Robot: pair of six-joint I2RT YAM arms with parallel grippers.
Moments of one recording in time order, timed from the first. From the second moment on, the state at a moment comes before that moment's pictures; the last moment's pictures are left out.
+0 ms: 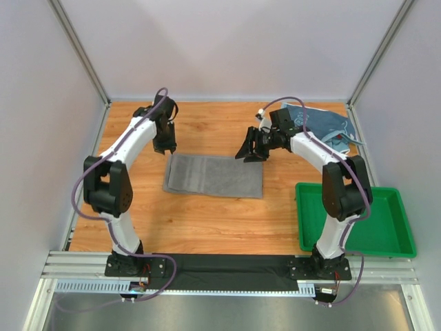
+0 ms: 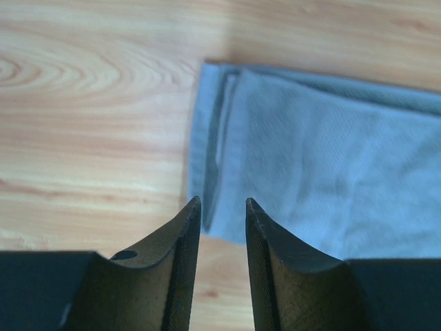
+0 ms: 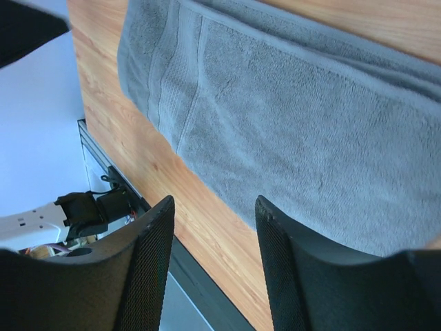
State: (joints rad) left arm -0.26 1.85 1.59 -0.94 -0.14 -0.35; right arm 0.32 1.83 1.35 -0.44 -0.70 0.51
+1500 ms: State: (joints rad) left arm -0.27 1.91 1.53 -0.99 -0.15 -0.35; right arm 0.39 1.89 1.43 -0.56 -0.59 0.47
